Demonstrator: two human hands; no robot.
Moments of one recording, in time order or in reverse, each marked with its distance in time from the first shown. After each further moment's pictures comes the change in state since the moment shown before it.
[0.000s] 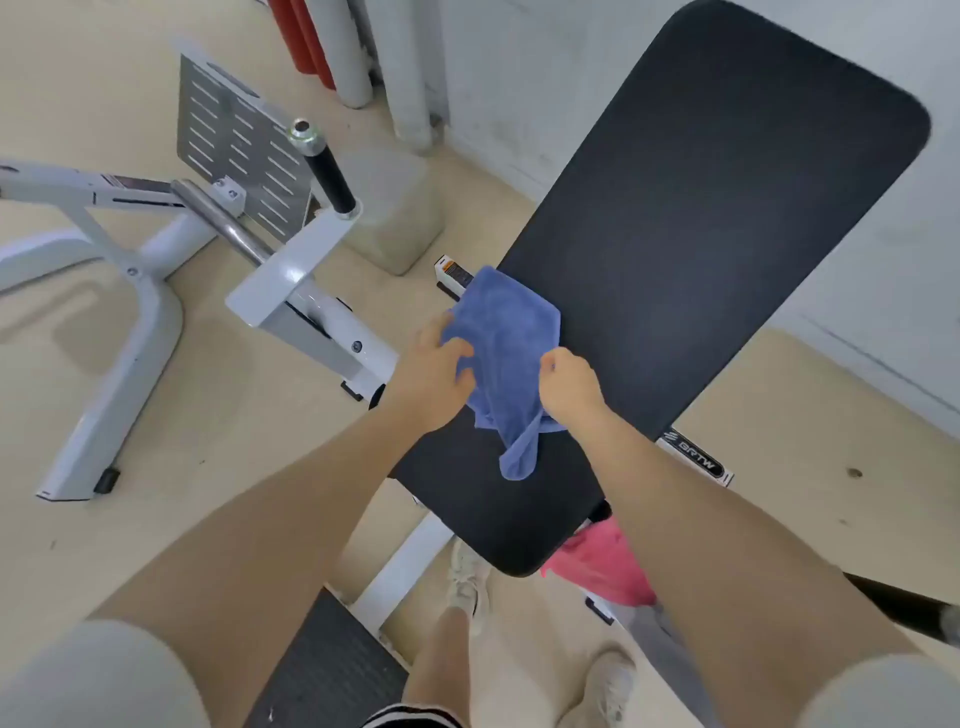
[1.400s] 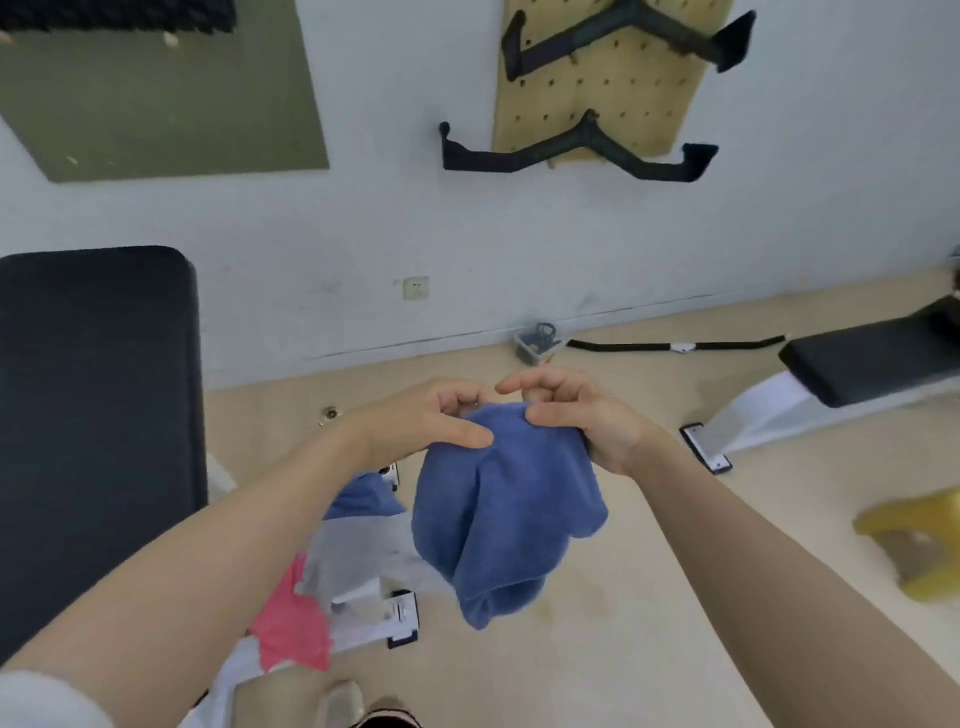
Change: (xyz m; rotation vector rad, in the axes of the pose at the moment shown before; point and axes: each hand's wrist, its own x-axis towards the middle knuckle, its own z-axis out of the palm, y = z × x) left_hand -0.322 0.430 0.159 -0.306 -1.185 0.741; right_hand -0.545 0.363 -0.193 1.166 0.360 -0.296
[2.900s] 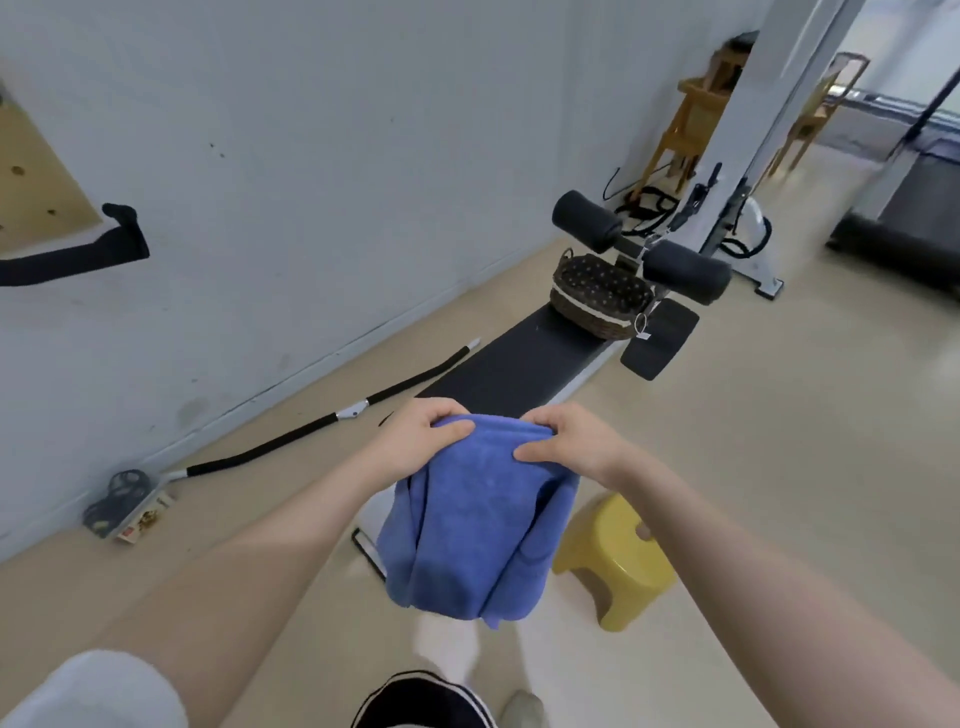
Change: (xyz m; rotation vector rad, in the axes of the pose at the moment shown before) left_hand 0.905 0.220 0.516 0.372 -0.048 0.129; right_hand -0.341 -0.042 -0.942 -0.468 0.697 0.250
